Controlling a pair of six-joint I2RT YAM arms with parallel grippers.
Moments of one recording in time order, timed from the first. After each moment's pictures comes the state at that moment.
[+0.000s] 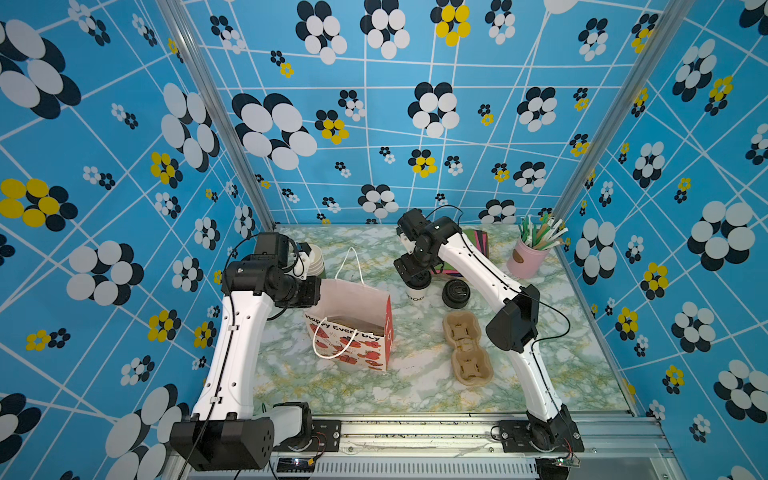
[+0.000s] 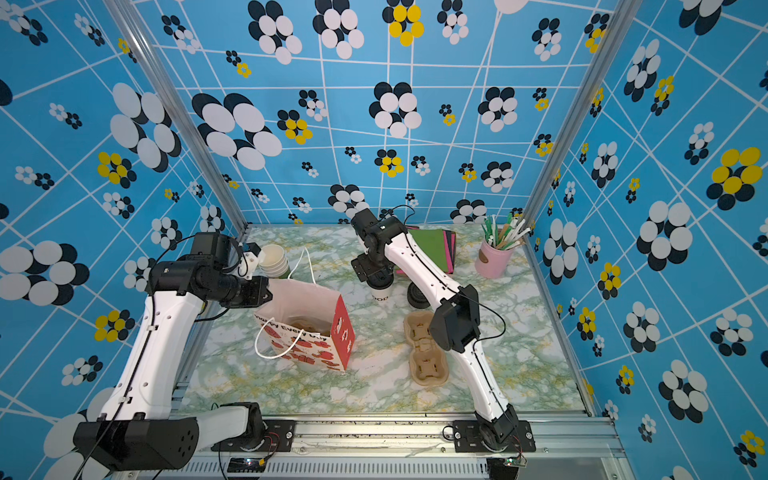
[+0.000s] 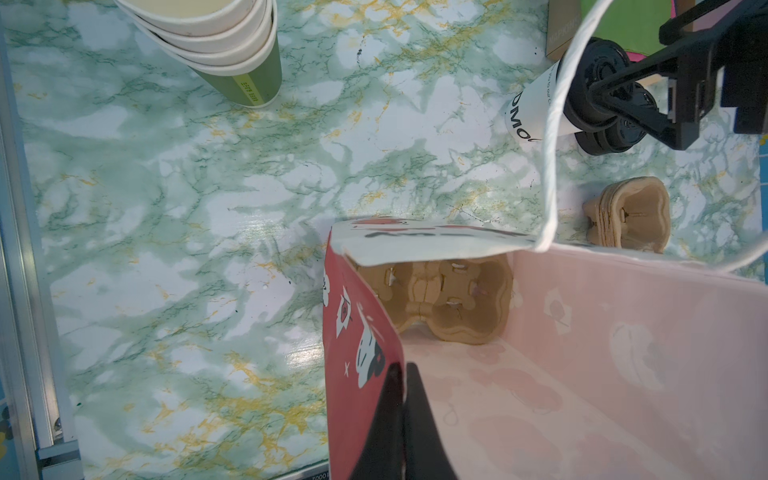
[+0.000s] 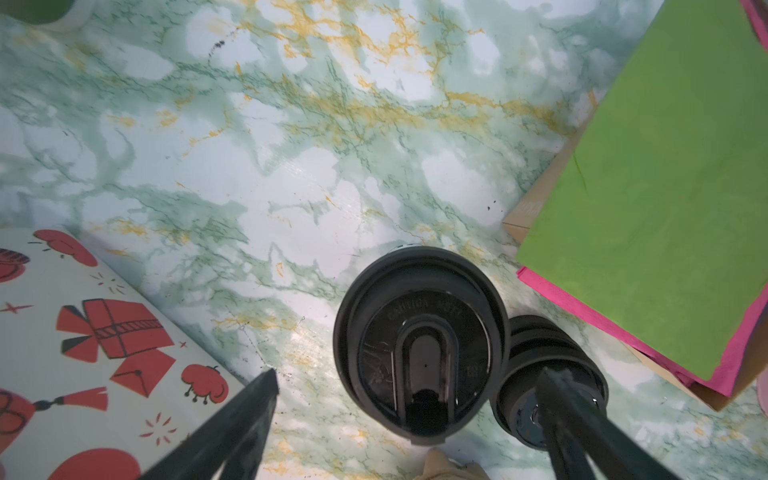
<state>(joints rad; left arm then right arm) 0.03 1.25 1.45 -1.33 0.32 0.01 0.67 2.33 2.45 -1.35 0.10 0.08</state>
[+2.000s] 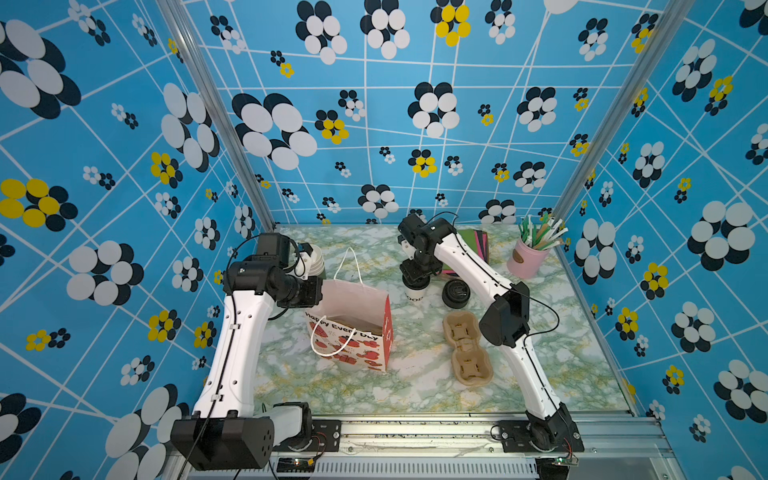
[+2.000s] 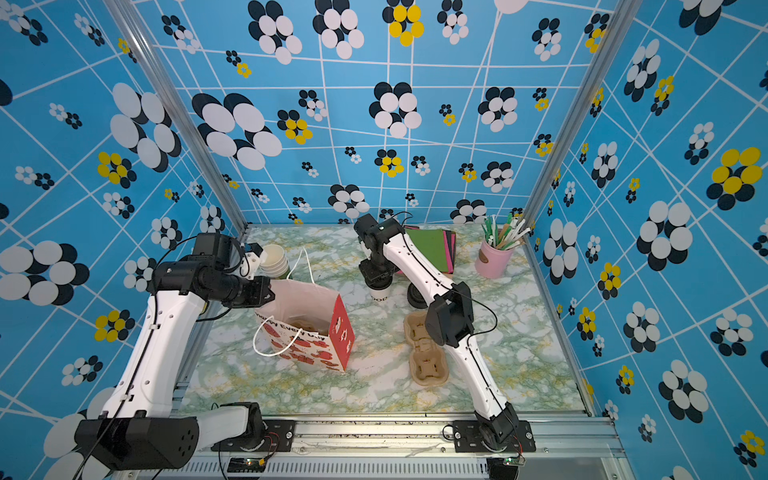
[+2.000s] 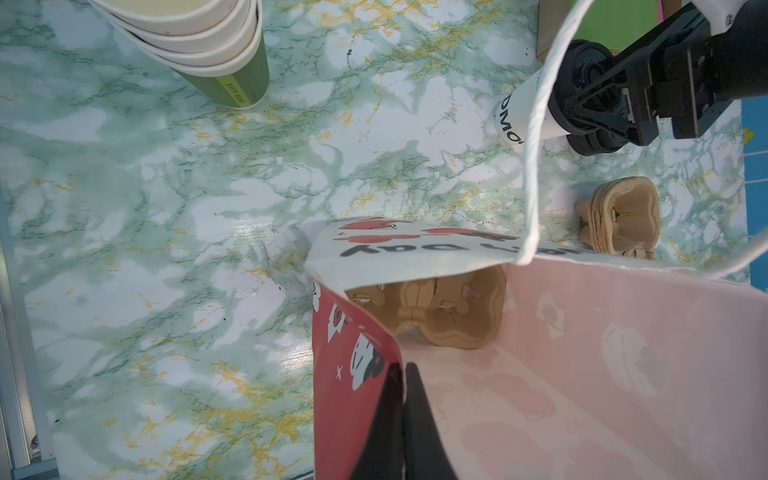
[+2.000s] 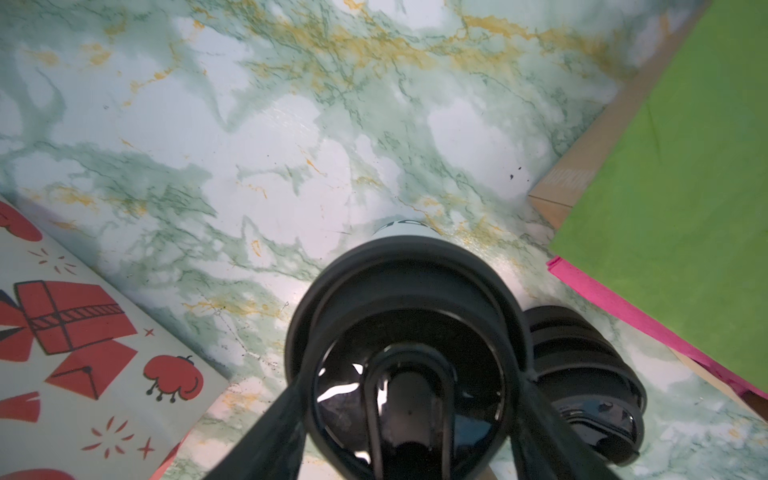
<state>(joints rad) 0.03 1.25 1.43 -1.31 0.35 0.01 0.64 2.41 2.50 -1.42 0.06 0.06</state>
